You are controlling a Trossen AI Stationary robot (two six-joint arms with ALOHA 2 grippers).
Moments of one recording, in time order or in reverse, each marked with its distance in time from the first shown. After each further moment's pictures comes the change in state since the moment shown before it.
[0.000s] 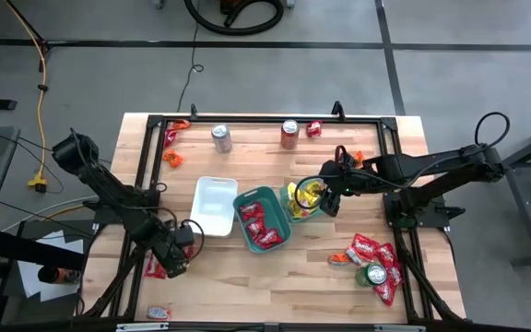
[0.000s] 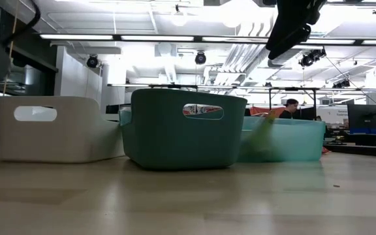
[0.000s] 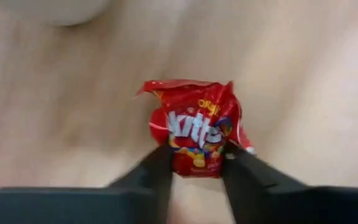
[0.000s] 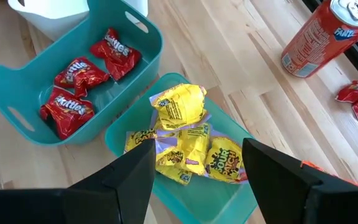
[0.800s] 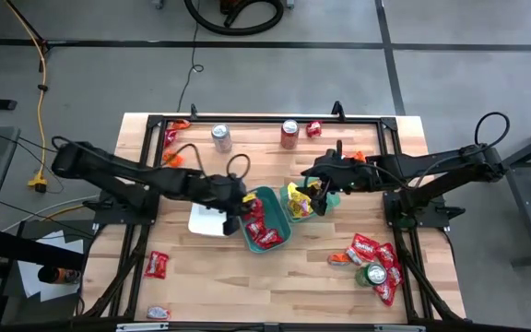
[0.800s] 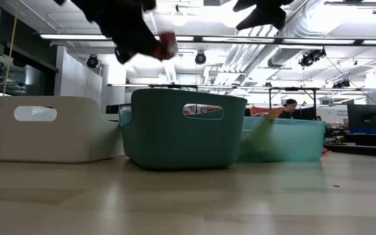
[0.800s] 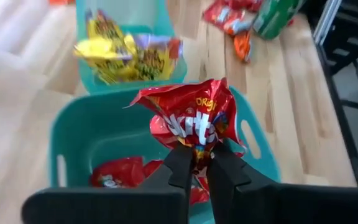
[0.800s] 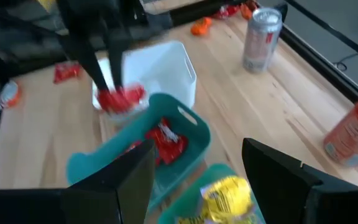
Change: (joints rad) left arm 0.666 0.088 0.338 0.352 0.009 0.872; right arm 0.000 0.000 0.000 0.368 -0.024 -0.088
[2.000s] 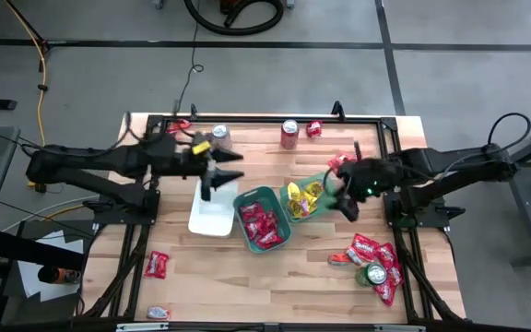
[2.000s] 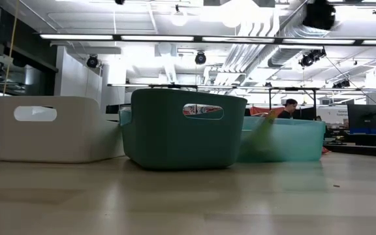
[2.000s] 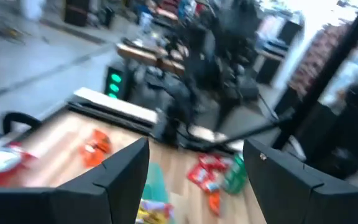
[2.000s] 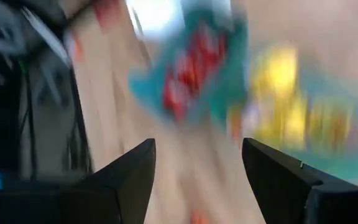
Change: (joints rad) left arm 0.120 -0.348 0.078 0.149 -0.048 0.016; right arm 0.032 -0.174 0.000 -0.400 -0.320 0.369
